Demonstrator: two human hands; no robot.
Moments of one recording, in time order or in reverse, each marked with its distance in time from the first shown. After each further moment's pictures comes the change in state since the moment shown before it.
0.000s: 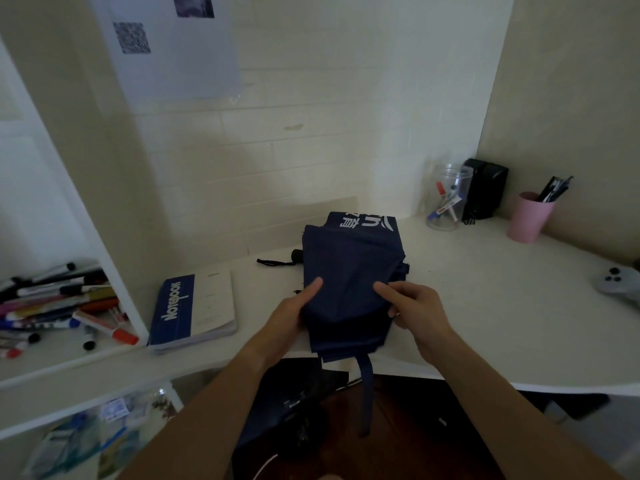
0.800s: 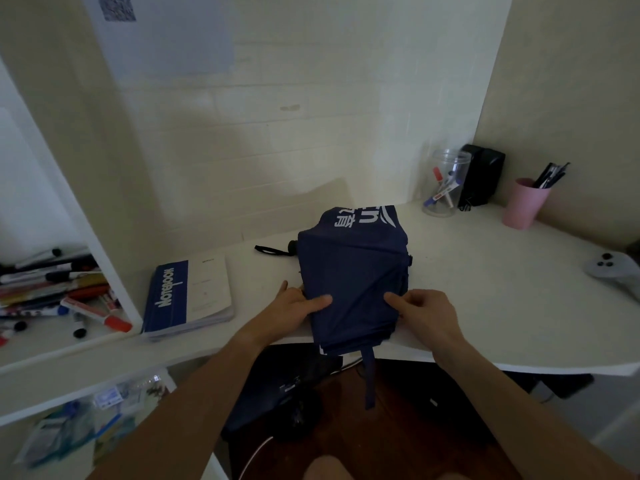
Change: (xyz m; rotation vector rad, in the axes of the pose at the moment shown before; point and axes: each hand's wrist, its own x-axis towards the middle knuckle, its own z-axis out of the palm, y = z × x) left_hand 0.014 -0.012 -0.024 0.768 -0.096 0.091; right_hand -0.007 0.029 -0.016 -0.445 0.155 0.017
